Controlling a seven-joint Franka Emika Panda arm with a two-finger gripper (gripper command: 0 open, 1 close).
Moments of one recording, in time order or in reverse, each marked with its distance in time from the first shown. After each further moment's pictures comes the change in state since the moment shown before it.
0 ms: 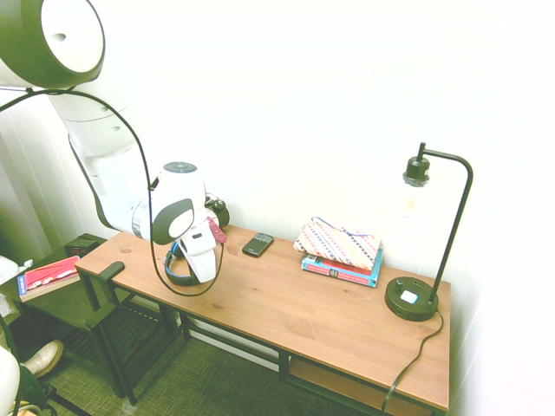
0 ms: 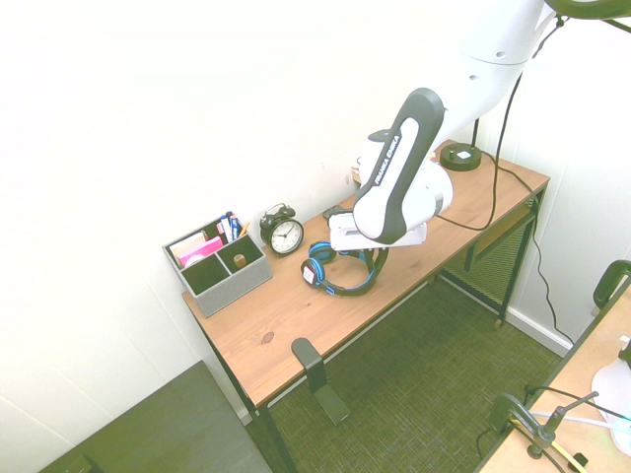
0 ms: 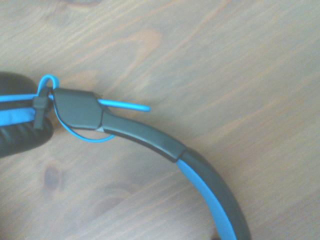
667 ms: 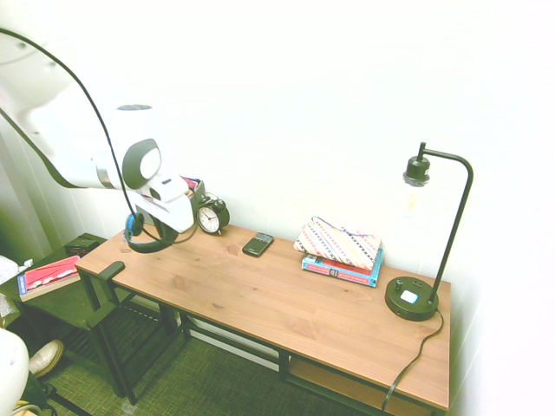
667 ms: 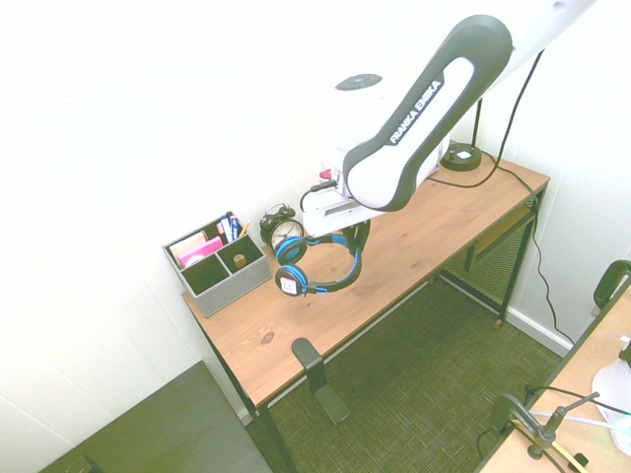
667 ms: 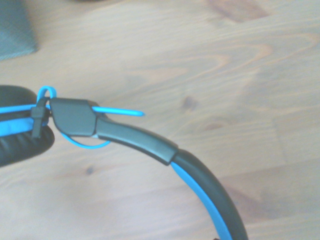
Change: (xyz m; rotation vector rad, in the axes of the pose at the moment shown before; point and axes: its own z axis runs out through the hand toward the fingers) arm -0.122 0.005 -0.139 -0.019 0.060 -0.473
